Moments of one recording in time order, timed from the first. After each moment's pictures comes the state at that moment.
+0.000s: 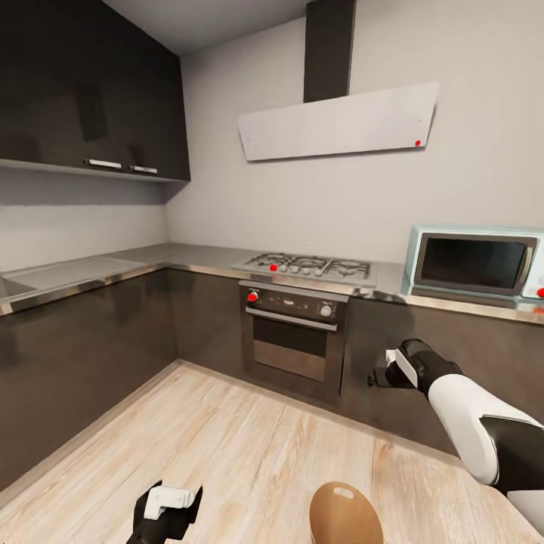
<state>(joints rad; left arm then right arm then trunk) 0.09 0.01 -0.03 -1.27 -0.02 0.04 -0.10 -1.08 -0.15 -0.09 -0.24 0.12 0.81 0.10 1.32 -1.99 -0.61</state>
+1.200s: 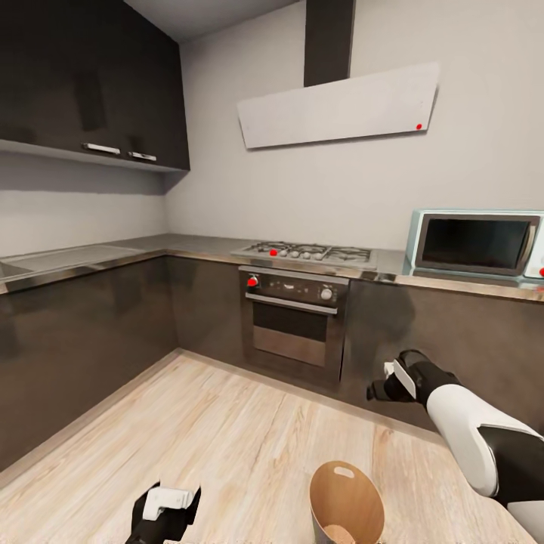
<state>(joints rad) 0.09 0.01 -0.02 -1.27 -0.02 0.04 -0.10 -1.04 -0.14 -0.09 -0.23 0.12 0.82 0.10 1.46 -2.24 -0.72</state>
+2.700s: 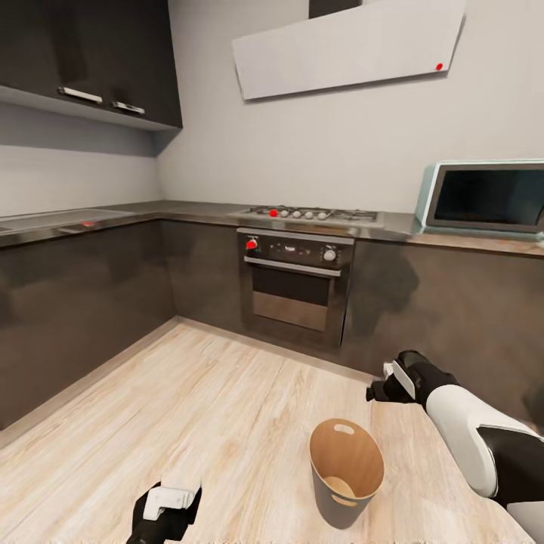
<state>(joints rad) 0.09 0.01 -0.02 -1.27 -0.02 0.04 -0.10 -1.04 -0.14 -0.09 -0.23 0.13 0.82 0.10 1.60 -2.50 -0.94</state>
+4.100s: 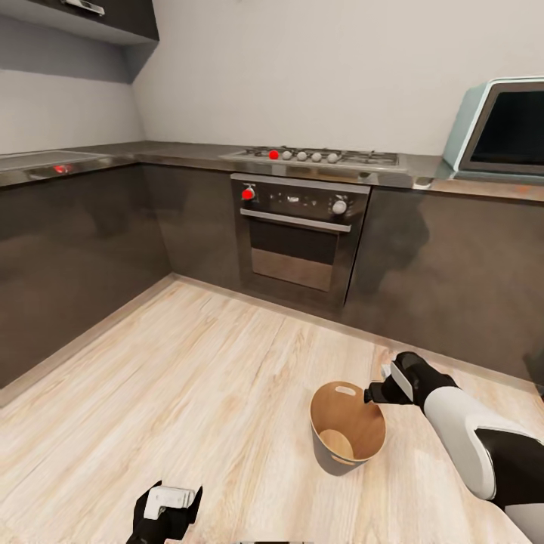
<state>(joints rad) 0.09 0.01 -0.02 -1.27 -0.02 0.04 -0.10 -1.03 -0.13 -0.09 -0.23 0.13 0.82 0.10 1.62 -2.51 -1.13</state>
